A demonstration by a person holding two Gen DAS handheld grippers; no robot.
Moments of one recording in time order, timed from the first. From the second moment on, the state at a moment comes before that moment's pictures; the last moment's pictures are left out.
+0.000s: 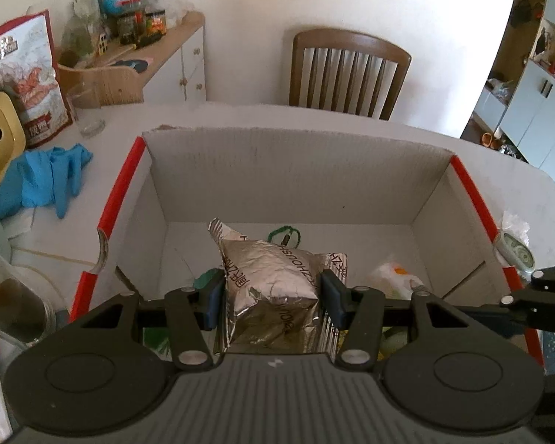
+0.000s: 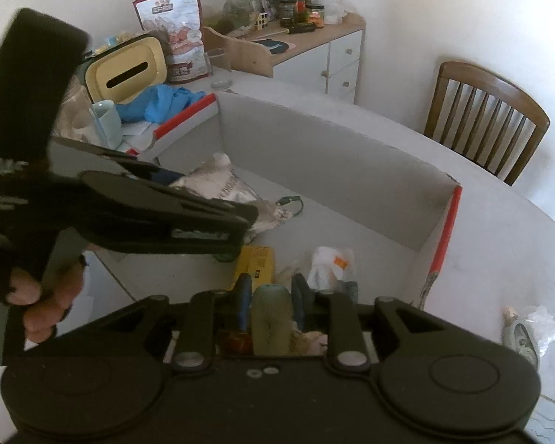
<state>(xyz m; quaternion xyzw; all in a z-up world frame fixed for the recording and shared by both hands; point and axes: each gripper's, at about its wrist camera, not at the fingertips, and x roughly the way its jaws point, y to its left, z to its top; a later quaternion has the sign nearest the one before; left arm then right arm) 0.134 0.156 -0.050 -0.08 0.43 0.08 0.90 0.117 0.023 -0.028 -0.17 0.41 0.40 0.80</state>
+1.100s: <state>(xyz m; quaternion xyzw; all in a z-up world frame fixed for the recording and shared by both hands) 0.093 0.105 -0.009 -0.07 0.39 0.07 0.92 0.105 -0.045 0.008 -0.12 0.40 0.41 0.81</state>
